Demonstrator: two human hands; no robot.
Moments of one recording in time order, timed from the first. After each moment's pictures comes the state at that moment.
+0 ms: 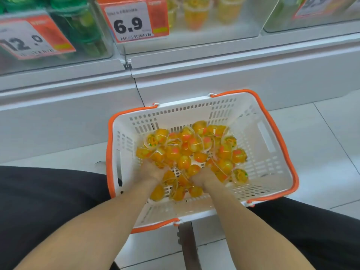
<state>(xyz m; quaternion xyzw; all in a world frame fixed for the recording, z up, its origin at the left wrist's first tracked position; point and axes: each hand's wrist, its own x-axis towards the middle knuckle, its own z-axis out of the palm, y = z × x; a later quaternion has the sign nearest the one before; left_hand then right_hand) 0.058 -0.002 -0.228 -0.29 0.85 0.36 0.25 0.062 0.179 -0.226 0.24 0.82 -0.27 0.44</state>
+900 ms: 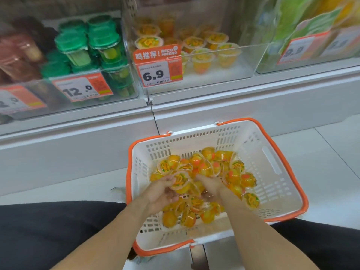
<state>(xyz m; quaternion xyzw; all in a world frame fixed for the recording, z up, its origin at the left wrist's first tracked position) 0.064 -0.026 -0.159 -0.31 0.51 0.72 0.35 0.043 0.176 -0.187 0.28 0.70 -0.53 0.38</state>
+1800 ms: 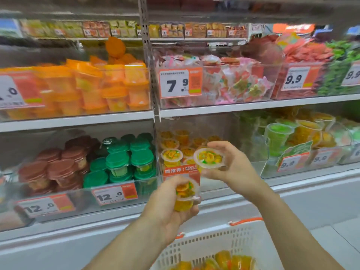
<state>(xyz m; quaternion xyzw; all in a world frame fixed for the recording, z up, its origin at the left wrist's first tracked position) -0.019 -0.014 0.139 -0.17 0.50 0.83 0.14 -0.088 0.161 0.125 -0.16 0.77 -0.61 -0.07</state>
